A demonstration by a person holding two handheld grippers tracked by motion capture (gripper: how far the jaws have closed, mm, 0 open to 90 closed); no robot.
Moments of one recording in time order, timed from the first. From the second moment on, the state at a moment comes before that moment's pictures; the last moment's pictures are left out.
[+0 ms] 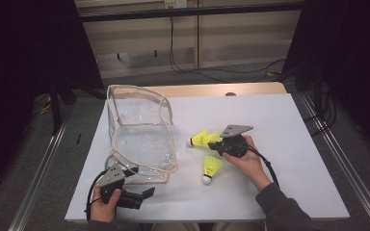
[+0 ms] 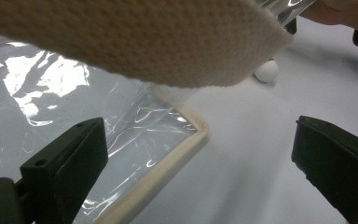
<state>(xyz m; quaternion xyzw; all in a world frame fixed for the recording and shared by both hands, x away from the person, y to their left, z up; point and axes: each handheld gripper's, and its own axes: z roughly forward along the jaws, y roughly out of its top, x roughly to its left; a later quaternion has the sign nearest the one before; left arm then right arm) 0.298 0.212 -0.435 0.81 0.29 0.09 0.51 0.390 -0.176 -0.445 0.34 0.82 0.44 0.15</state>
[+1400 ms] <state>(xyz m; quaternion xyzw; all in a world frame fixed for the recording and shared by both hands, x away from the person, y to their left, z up) 0.298 0.213 -0.434 0.80 0.29 0.09 0.51 0.388 -0.180 -0.439 0.33 0.82 0.44 0.14</state>
